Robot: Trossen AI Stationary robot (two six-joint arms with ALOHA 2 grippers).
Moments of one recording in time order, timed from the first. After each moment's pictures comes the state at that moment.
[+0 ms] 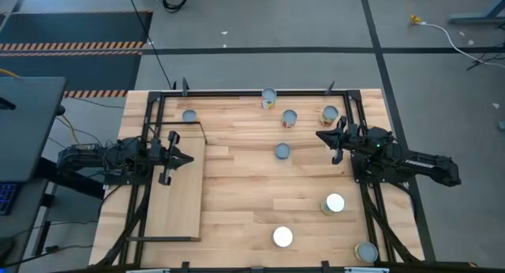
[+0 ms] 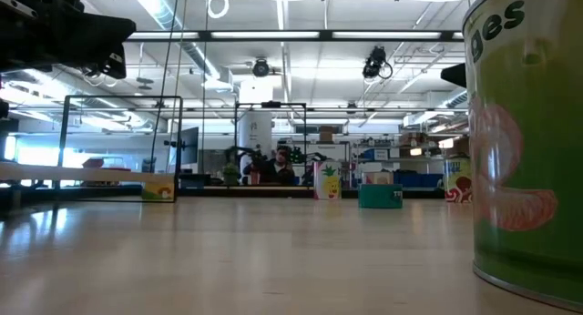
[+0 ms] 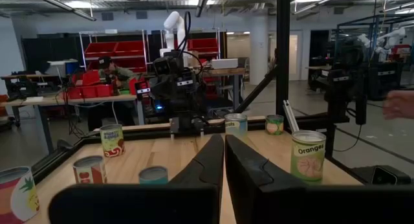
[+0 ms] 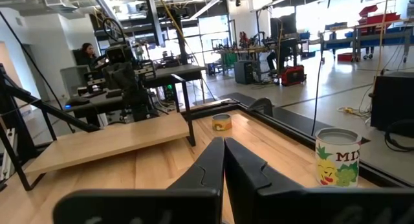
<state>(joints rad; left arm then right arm) -0.03 0.01 0.01 0.17 0.06 0.04 -0.28 0.01 0.01 0.10 0.02 0.14</state>
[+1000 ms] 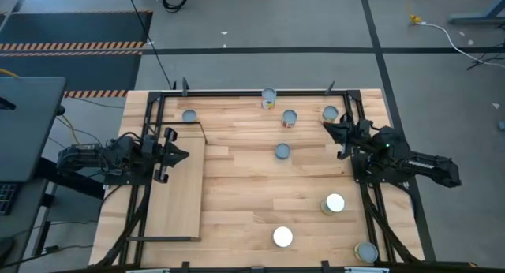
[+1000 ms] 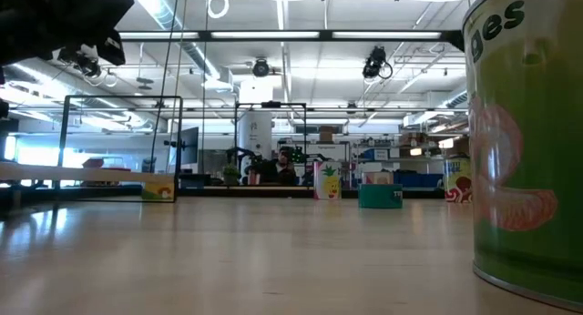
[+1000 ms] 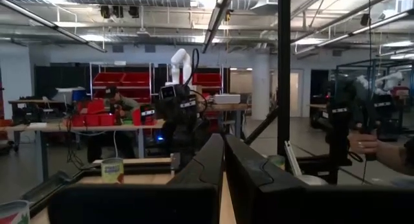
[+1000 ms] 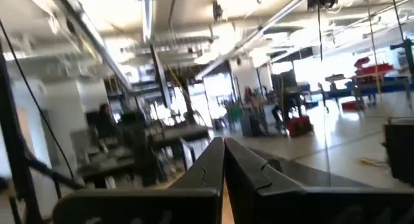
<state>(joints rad) -0.03 0.01 0.01 0.33 0.03 -0.01 -0.30 0.01 0.01 0.36 0.03 0.18</state>
